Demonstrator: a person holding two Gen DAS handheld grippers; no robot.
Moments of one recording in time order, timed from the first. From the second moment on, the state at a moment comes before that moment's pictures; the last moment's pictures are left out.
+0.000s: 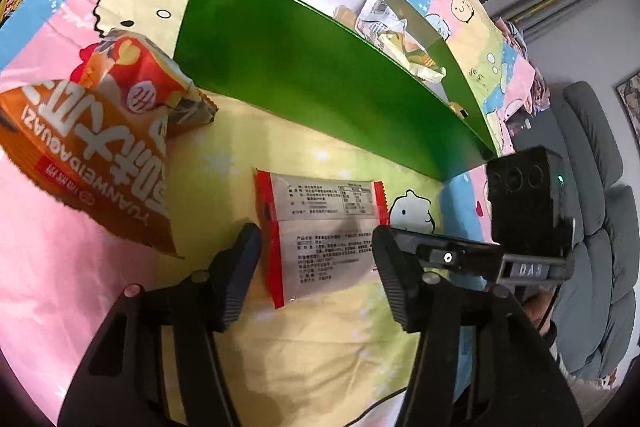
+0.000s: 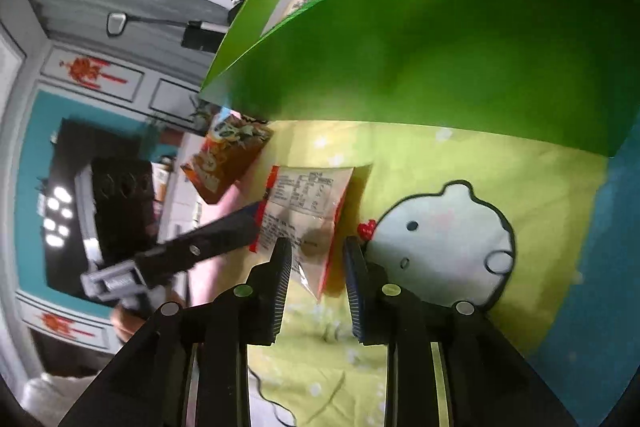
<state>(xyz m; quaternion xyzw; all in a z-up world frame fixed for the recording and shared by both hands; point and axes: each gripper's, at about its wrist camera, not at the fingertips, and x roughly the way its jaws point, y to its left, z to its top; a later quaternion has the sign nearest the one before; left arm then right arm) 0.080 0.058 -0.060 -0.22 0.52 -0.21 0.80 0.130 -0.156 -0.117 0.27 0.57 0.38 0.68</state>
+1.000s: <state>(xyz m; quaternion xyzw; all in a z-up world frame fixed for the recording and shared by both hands) 0.065 0.056 -0.070 -0.30 0.51 -0.25 0.77 0.093 -0.139 -0.082 0.17 0.50 0.33 0.78</state>
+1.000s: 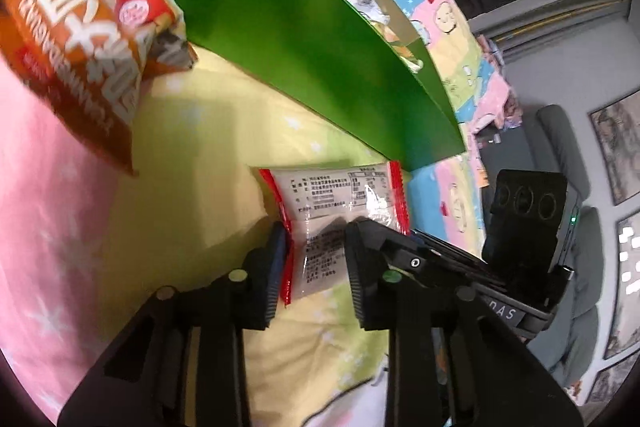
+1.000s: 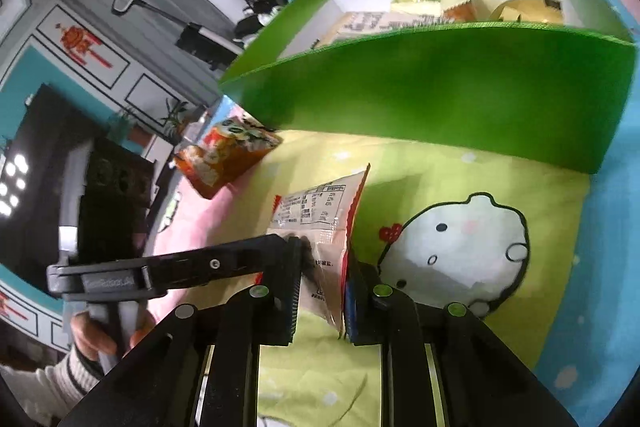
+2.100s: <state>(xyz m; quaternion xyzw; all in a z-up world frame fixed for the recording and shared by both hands) 0.119 0.011 0.033 -0.22 0.42 -0.29 0.83 0.120 -0.175 0.019 0.16 0.39 0.33 0.85</state>
